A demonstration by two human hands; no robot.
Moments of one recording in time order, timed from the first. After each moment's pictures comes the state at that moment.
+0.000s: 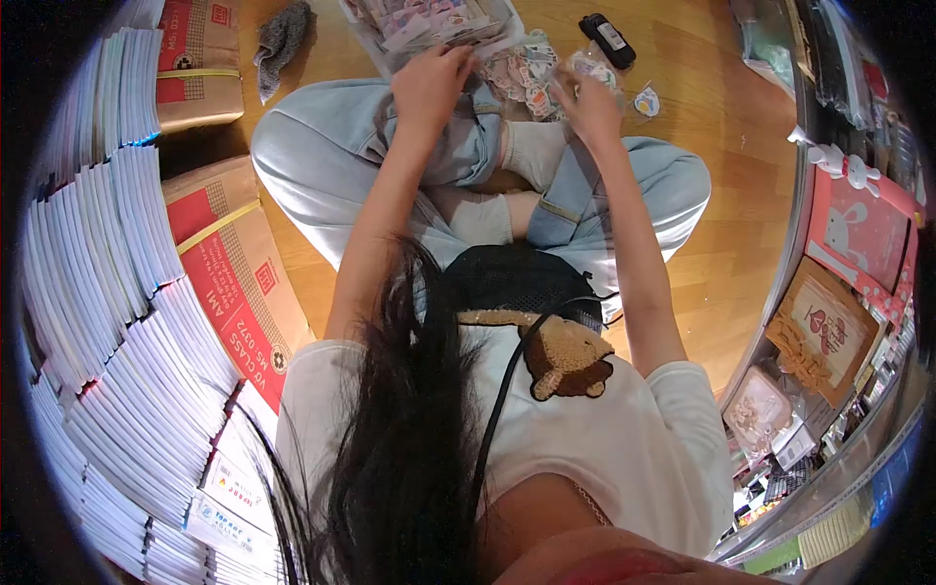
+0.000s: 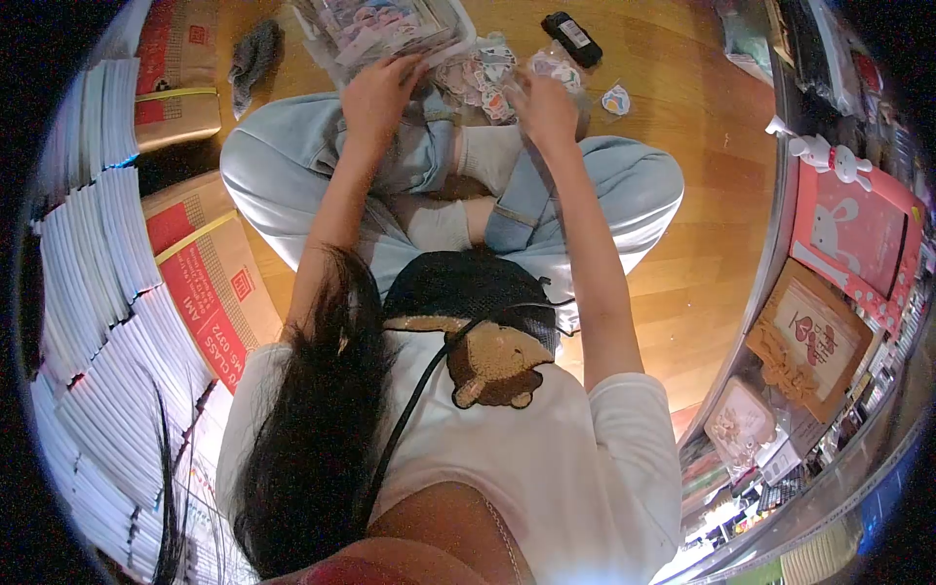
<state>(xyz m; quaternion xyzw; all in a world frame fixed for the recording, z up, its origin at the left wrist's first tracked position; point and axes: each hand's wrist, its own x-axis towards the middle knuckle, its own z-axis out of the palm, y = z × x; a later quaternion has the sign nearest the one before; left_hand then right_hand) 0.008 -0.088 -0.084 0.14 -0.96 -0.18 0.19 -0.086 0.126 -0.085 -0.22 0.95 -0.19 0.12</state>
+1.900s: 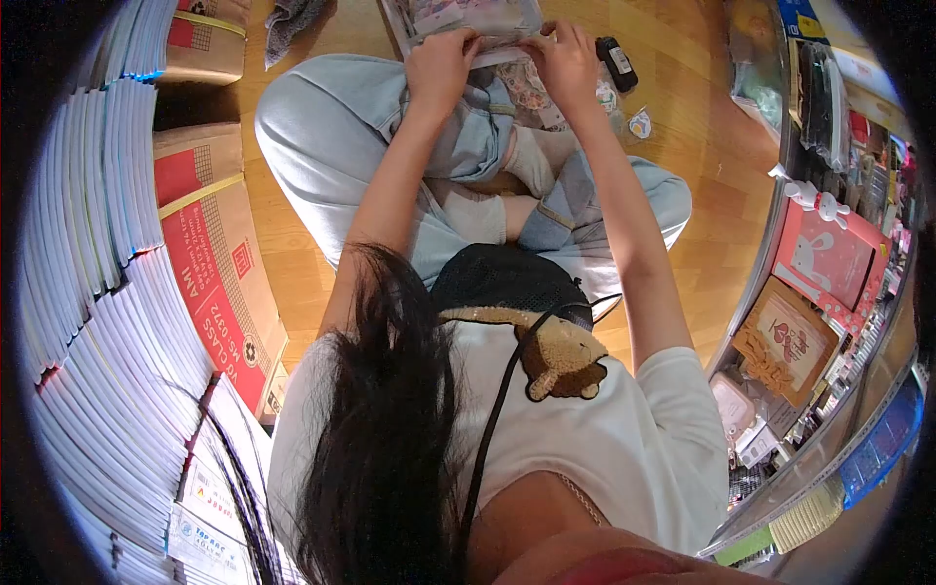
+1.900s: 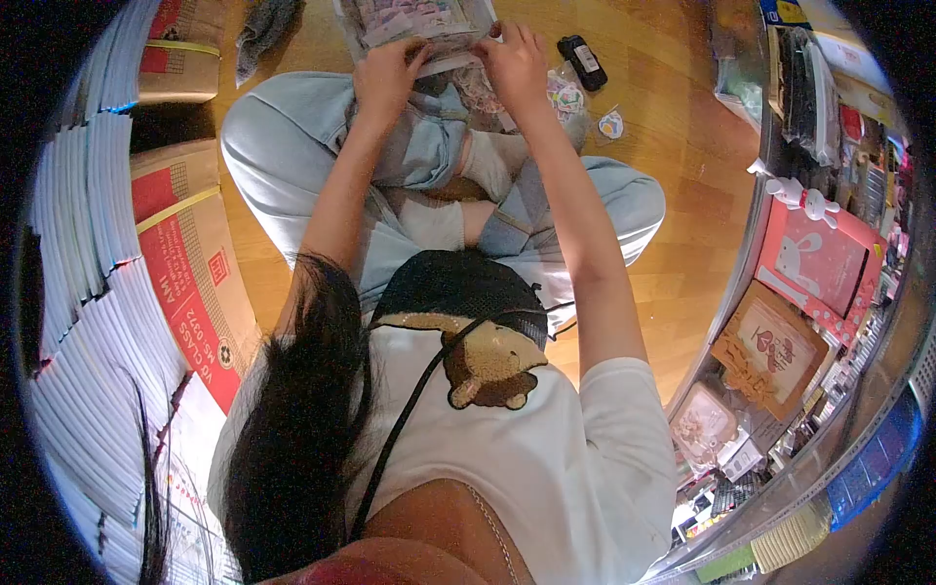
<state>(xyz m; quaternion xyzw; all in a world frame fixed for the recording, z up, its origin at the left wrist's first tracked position) 0.000 -0.107 -0.097 0.26 -0.90 -0.28 0.19 -0.114 0.041 -0.075 -0.49 0.84 -0.15 -0.17</state>
